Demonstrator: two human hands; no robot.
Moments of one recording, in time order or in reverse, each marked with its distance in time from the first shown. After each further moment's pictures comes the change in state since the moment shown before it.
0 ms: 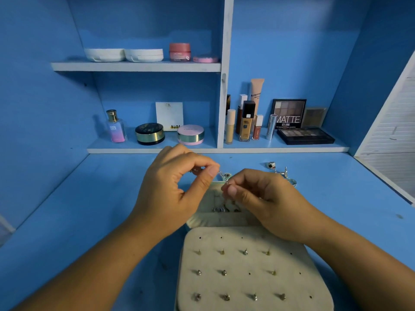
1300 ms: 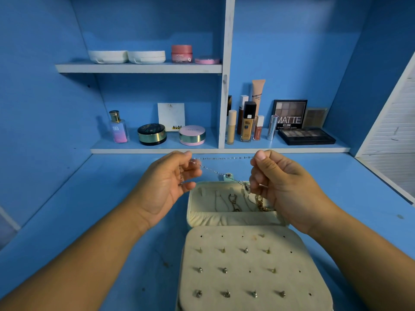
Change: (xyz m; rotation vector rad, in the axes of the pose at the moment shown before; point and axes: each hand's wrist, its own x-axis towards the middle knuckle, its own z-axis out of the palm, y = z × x) left_hand 0.012 -0.012 -0.001 -0.998 -0.055 -0.999; right_hand 0.009 0.000 -0.009 0.661 0.234 0.220
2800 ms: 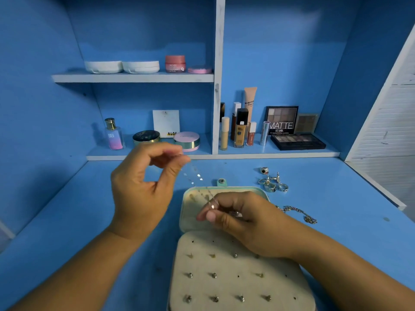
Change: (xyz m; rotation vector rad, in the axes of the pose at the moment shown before) left_hand -0.013 0.001 -0.002 0.714 0.278 1.178; right_hand -0.022 0.002 0.018 -0.743 -0.450 -0.208
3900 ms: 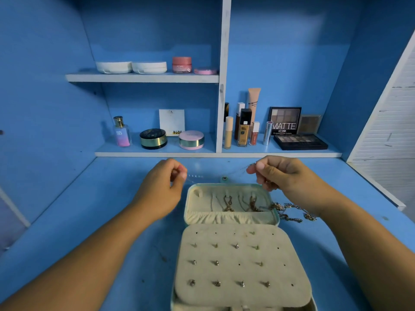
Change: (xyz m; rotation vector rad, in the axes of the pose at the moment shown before) left_hand -0.017 -0.044 0.004 0.326 -0.536 -0.522; right_hand 0.000 0.030 -0.059 0.266 0.243 0.212
